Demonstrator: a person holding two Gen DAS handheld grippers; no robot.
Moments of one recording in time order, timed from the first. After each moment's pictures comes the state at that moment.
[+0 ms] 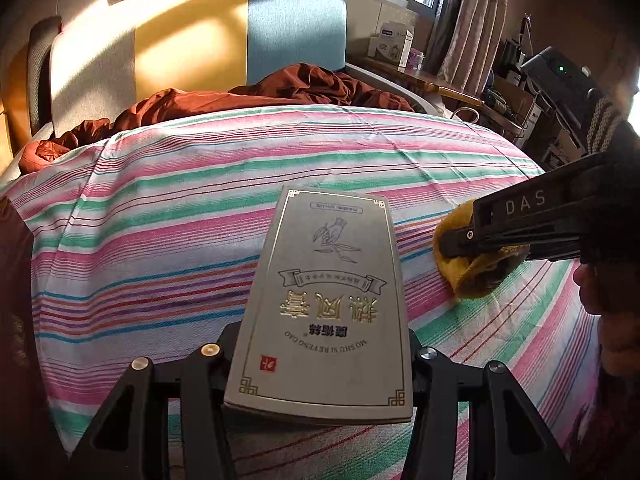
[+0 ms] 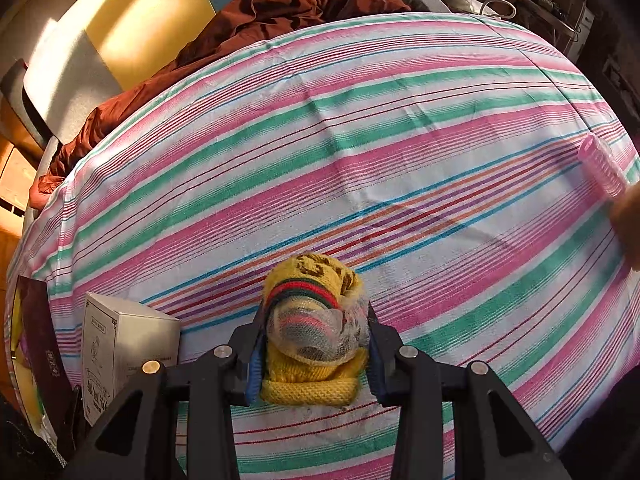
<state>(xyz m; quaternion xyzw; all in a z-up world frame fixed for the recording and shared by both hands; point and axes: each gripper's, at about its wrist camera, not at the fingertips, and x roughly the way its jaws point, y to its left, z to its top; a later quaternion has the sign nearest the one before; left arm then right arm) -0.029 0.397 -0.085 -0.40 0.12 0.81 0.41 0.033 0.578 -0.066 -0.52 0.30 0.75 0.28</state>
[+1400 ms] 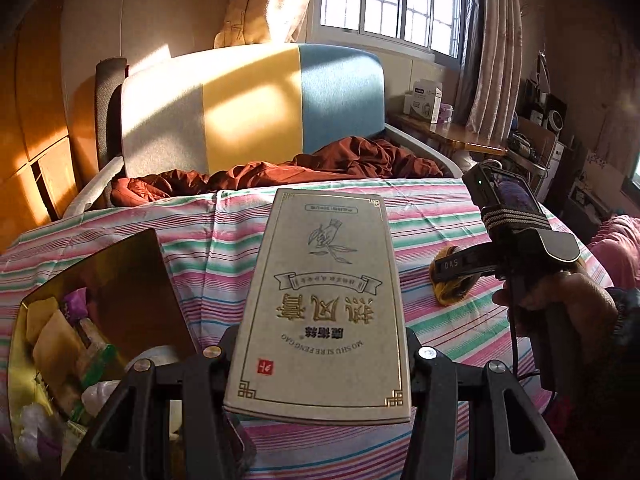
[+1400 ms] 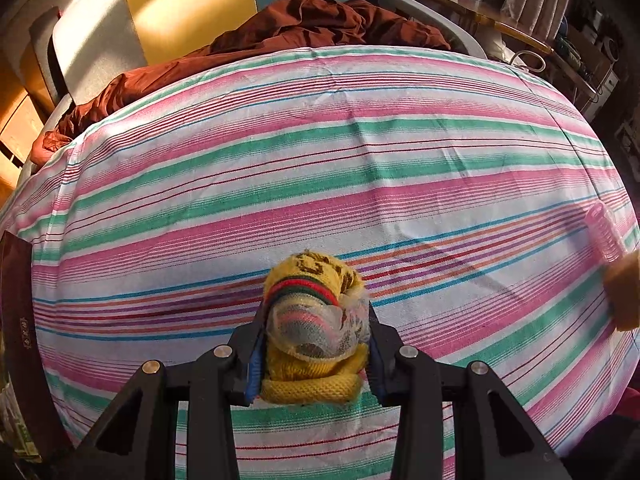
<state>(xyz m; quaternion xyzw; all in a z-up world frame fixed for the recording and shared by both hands) 0.011 0.281 0.016 -0.32 0.10 0.88 0.35 0.004 0.565 -0.069 -0.53 0.20 0.78 0.26</state>
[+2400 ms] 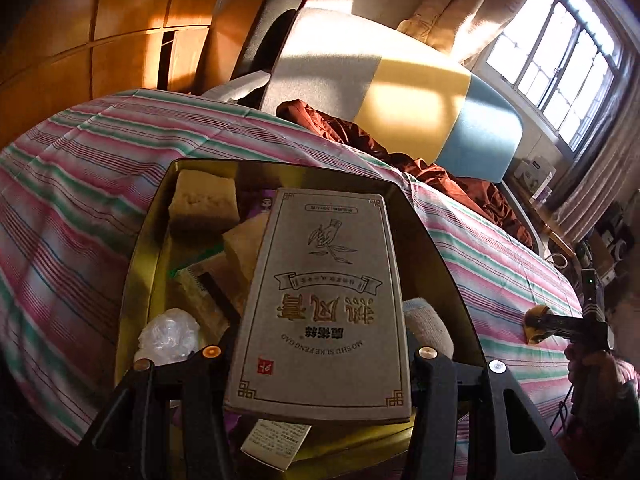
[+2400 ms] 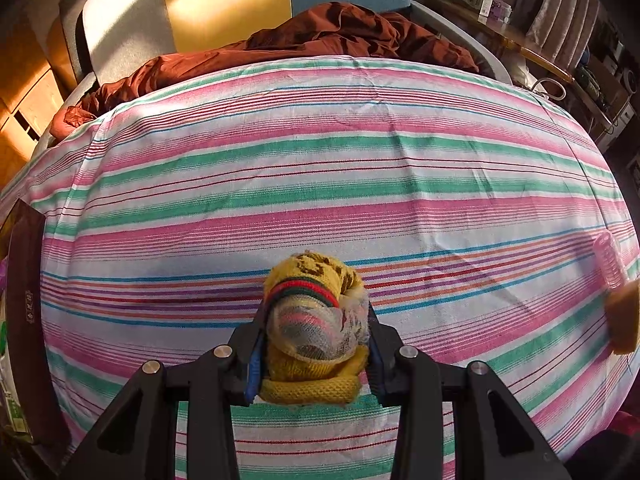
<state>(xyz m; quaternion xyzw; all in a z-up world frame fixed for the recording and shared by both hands) -0.069 0.068 -0.011 -0.42 -0.08 0.88 0.20 -0.004 0.531 -0.069 -0.53 0.17 0.80 0.23</state>
